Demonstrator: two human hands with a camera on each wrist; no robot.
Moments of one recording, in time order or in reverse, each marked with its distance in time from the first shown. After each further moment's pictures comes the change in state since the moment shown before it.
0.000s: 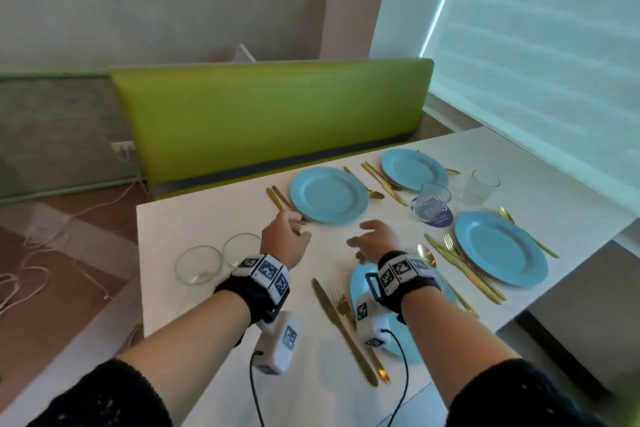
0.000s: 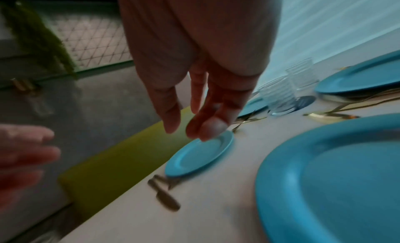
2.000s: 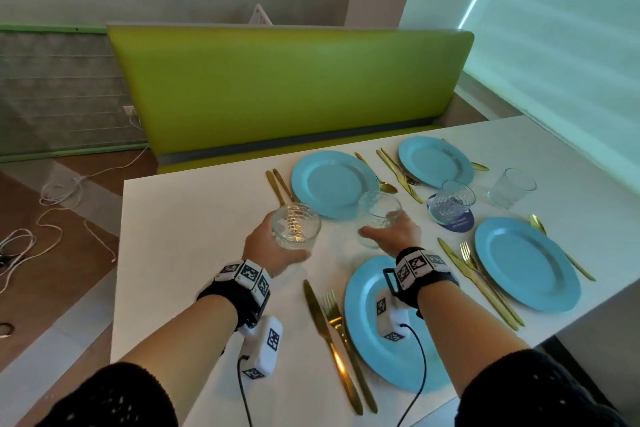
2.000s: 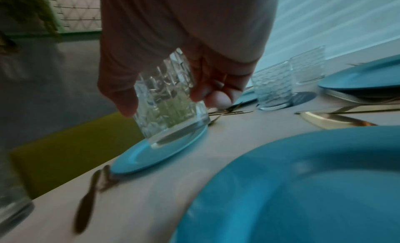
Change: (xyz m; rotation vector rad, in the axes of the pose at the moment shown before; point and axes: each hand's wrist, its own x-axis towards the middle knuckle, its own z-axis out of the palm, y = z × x) left_hand 0.034 -0.042 0.024 0.014 -0.058 -0.120; right_hand 0.067 0.011 -0.023 -0.356 0.124 -0.075
